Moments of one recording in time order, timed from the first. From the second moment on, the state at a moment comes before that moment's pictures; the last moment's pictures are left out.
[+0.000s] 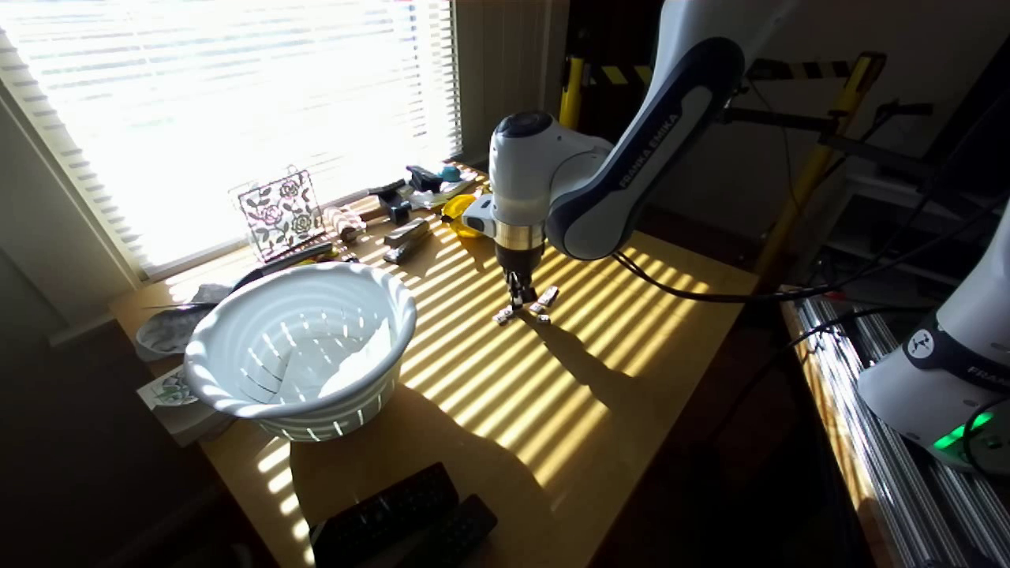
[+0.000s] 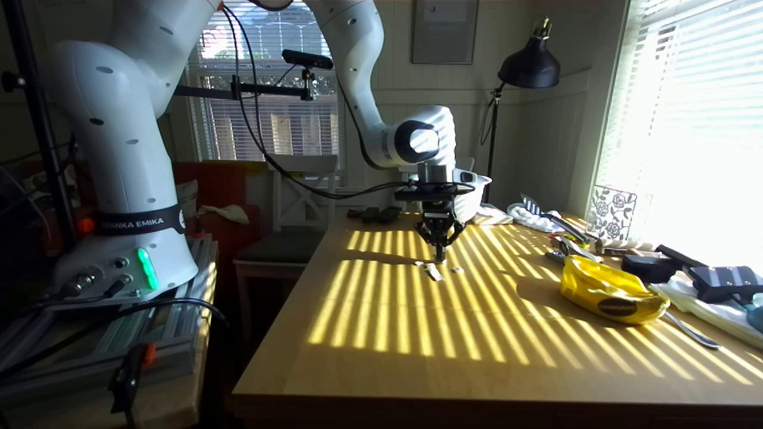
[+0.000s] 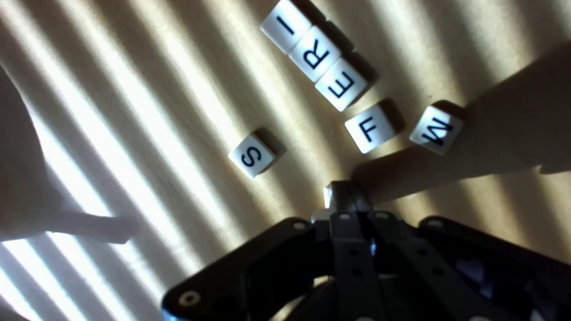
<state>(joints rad) -0.06 0.60 -0.06 -2.05 -0.30 2.69 -0.41</state>
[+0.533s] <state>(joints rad) -0.06 0.60 -0.06 -2.05 -0.31 2.70 -0.50</state>
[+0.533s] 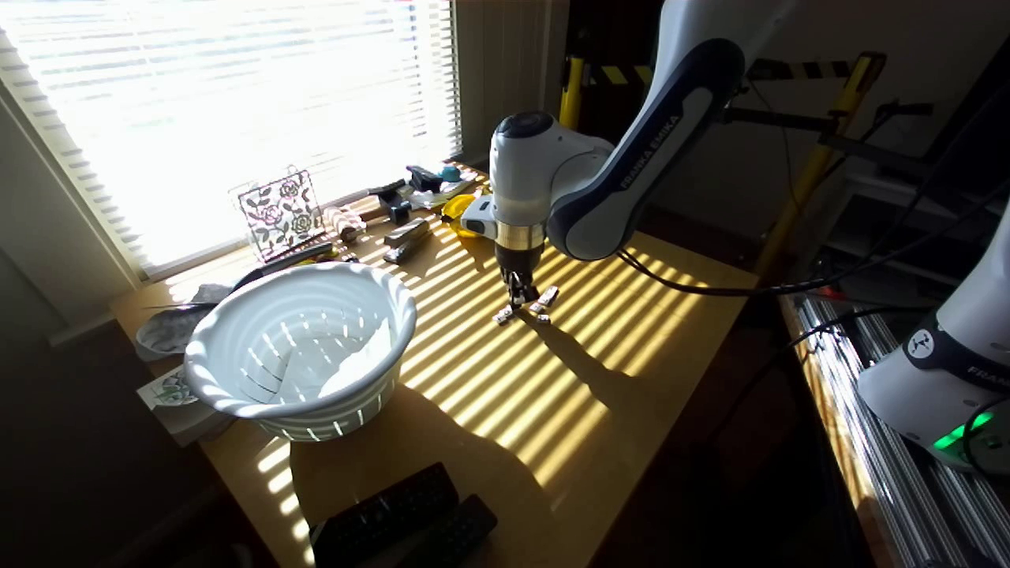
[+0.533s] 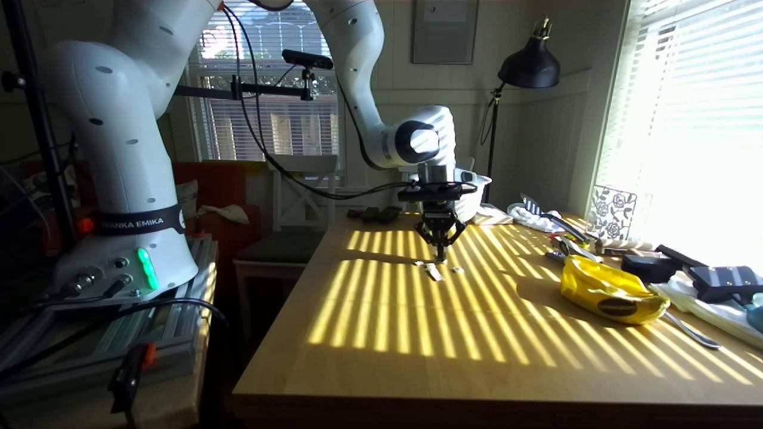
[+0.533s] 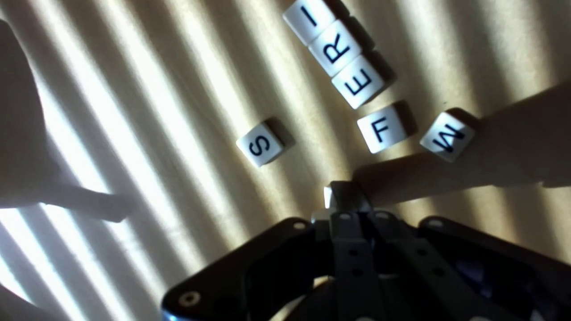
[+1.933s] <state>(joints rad) -0.11 0.54 -0.01 -2.05 -0.20 2.67 -0.30</state>
